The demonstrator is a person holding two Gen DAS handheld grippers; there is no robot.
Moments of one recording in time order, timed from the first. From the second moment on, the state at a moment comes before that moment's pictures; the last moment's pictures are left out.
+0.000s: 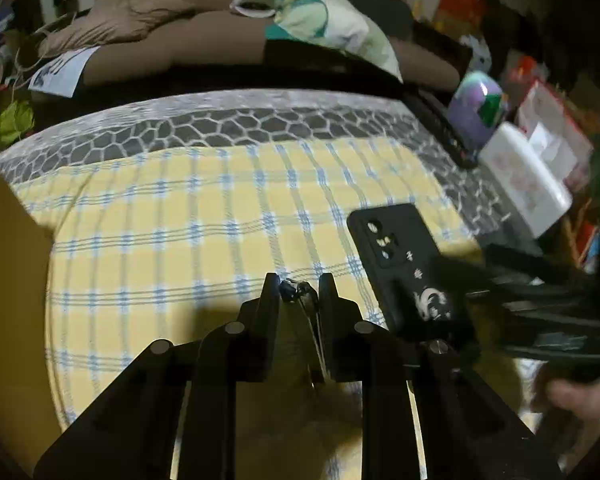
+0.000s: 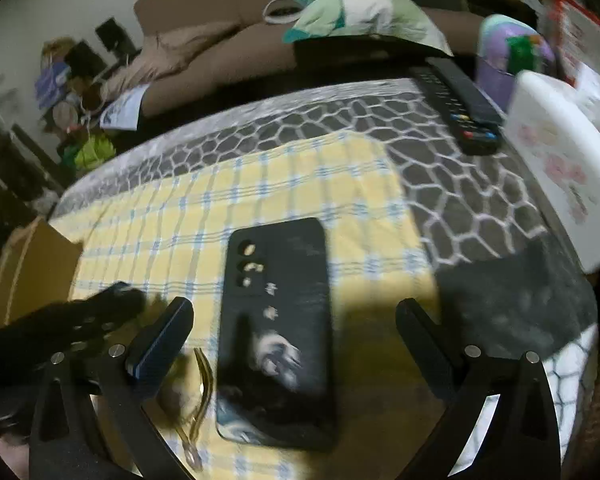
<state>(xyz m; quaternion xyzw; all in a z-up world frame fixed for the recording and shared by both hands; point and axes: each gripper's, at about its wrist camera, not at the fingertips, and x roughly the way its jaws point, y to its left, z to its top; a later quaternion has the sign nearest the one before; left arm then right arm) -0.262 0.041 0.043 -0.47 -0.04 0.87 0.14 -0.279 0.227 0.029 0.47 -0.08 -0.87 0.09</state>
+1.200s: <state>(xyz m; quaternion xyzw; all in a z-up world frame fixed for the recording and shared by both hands) -0.275 0.007 0.026 -0.52 -0.04 0.85 0.10 -0.247 0.206 0.060 0.46 -0.06 -0.87 0.15</state>
